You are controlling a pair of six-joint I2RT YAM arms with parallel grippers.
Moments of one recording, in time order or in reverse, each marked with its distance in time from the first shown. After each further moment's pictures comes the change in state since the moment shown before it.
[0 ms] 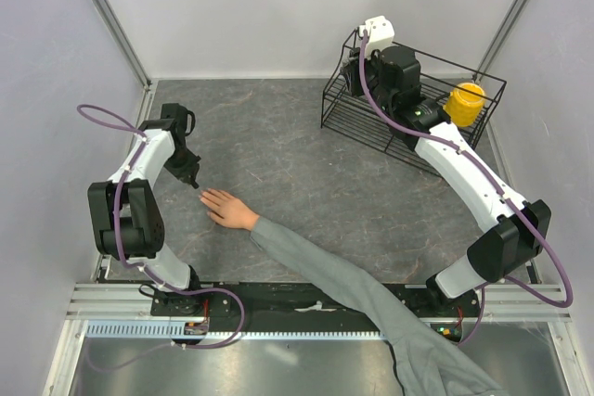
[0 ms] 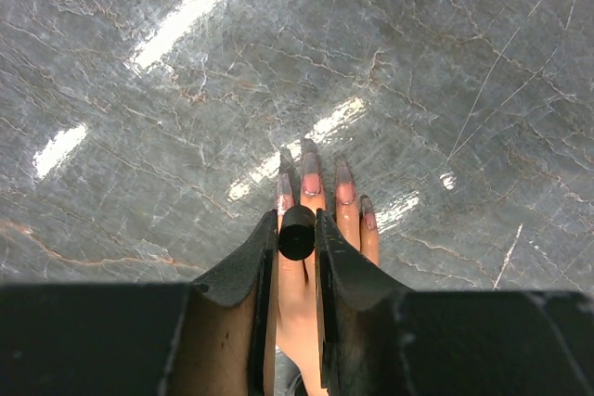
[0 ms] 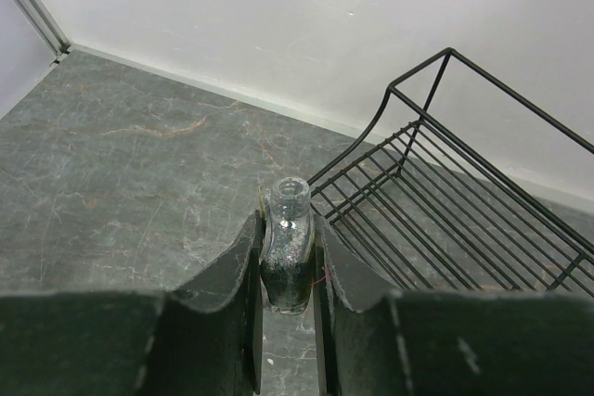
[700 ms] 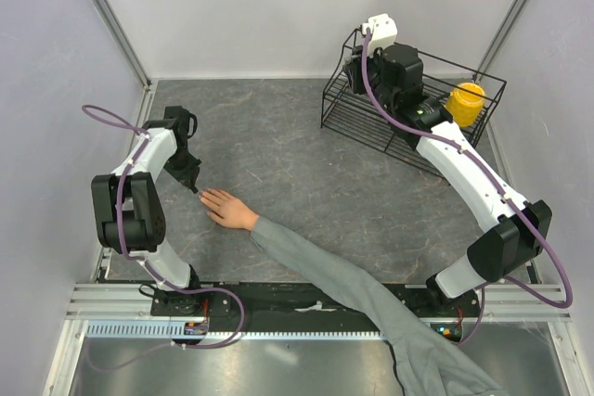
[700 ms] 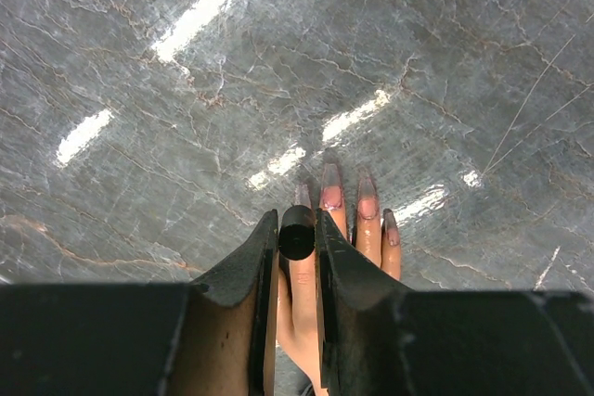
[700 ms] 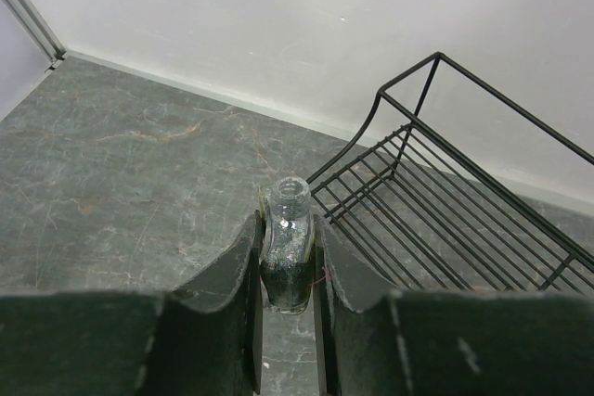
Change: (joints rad) left arm 0.000 0.048 0.000 -0.015 -0.025 0.000; right arm -0.012 0.000 0.008 0.000 0.000 0.000
